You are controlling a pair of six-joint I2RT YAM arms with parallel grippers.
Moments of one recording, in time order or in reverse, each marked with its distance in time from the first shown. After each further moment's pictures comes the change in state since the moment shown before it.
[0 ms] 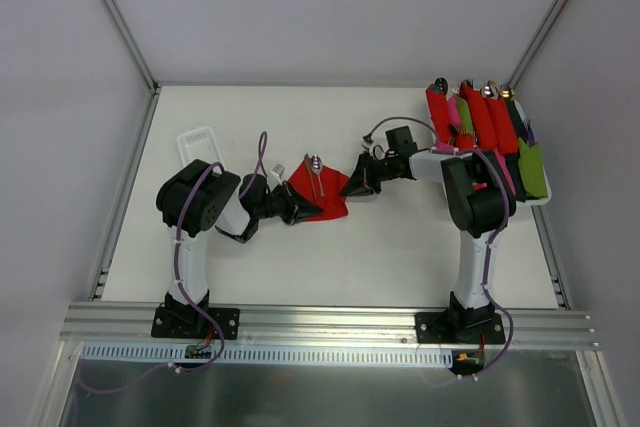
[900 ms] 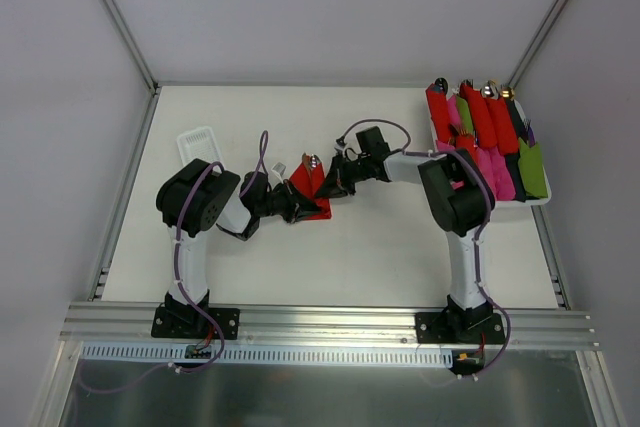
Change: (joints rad) left arm 0.000 0.000 0.028 -0.051 0.001 0.007; right arm 0.164 0.070 0.109 0.082 0.011 0.210
